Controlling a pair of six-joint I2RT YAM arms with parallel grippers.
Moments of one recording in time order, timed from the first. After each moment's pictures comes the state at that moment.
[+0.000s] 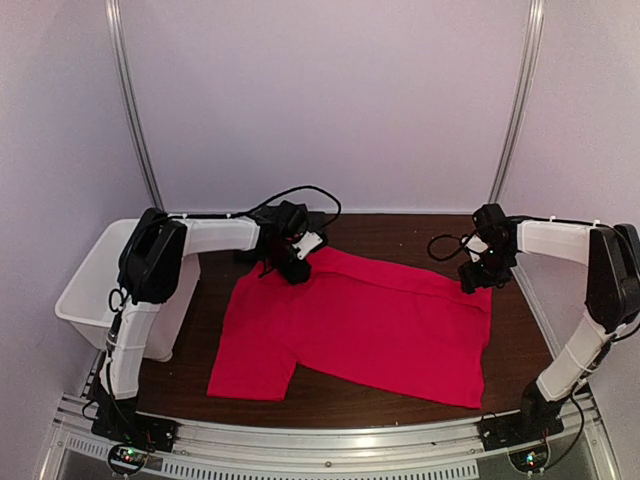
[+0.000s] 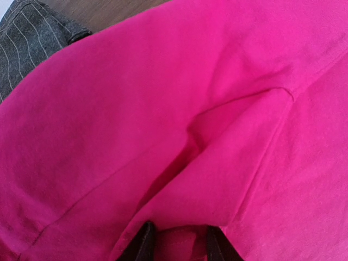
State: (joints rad) left arm -0.65 2.32 1.80 -0.52 0.04 0.27; right arm 0.15 1.62 1.07 -0.65 0.12 -0.05
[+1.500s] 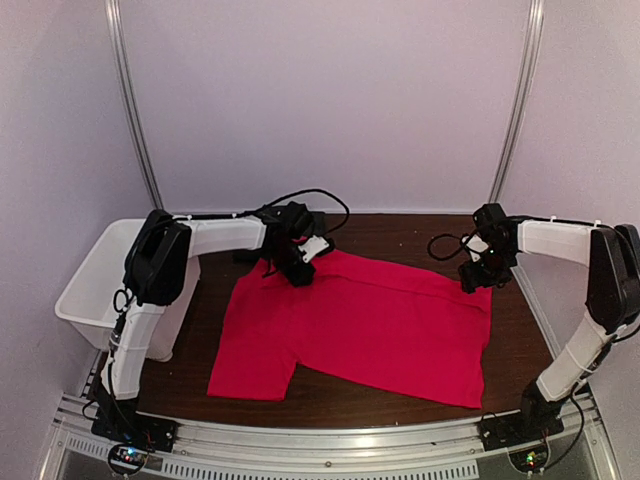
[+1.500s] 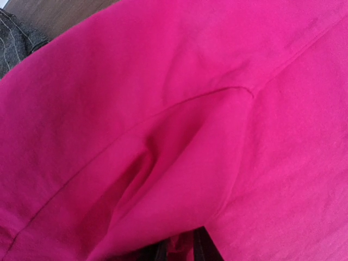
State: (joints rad) left arm -0.67 2.36 1.87 -0.62 0.07 0.30; right arm 0.15 1.61 1.07 -0.65 0.12 -0.05
